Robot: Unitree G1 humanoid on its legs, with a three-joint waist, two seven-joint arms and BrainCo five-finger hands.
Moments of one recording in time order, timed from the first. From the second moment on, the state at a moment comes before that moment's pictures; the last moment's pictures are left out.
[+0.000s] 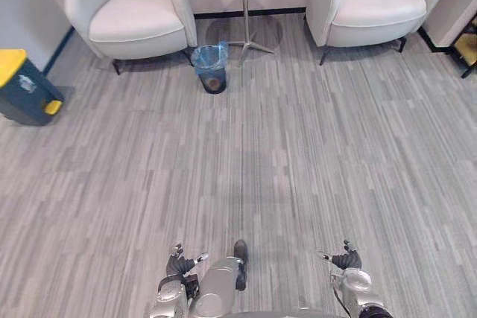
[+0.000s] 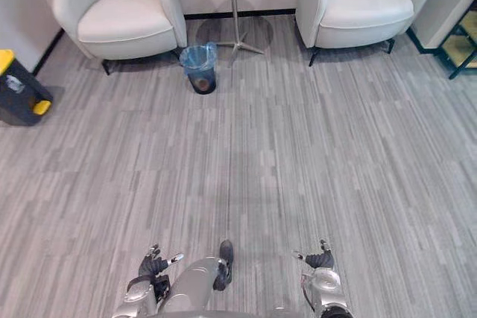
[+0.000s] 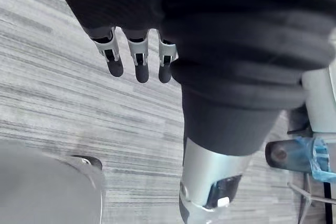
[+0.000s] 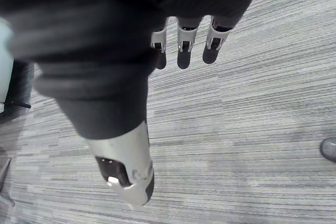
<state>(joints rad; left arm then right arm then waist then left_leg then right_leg) 0.02 0.06 0.01 0.91 -0.17 -0.13 0.18 -0.08 -0.10 -0.16 1.03 -0.01 -0.10 -0.26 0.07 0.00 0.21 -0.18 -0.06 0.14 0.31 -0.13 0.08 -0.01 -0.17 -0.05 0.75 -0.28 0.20</state>
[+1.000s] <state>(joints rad) 0.05 0.08 -0.03 0.79 -0.16 -0.14 0.15 0.01 -0.20 -0.09 0.71 0.01 -0.15 -0.21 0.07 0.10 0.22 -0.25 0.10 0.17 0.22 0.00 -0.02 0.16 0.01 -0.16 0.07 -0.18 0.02</state>
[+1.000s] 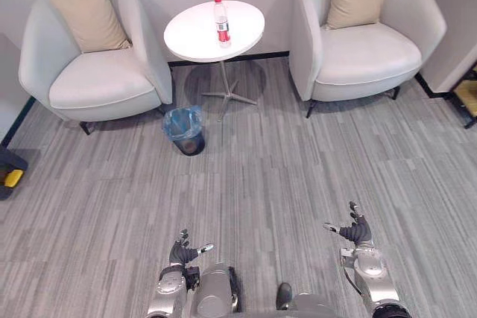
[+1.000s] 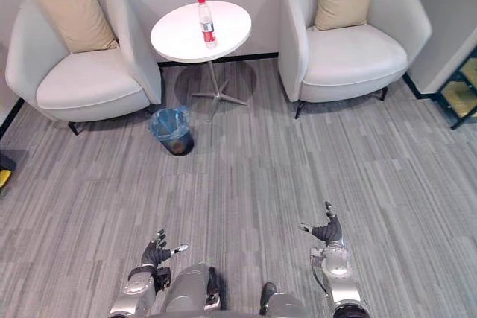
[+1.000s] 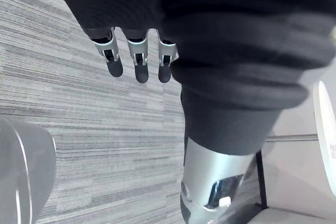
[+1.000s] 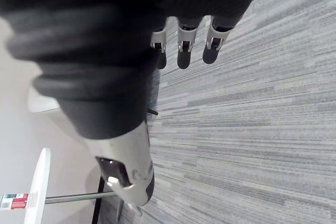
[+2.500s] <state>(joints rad) 0.02 0.11 -0.08 0.84 -0.16 -0.12 0.13 0.04 -0.14 0.01 0.81 0.02 -0.14 -0.17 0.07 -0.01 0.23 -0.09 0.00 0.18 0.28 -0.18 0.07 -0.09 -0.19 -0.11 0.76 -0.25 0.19</state>
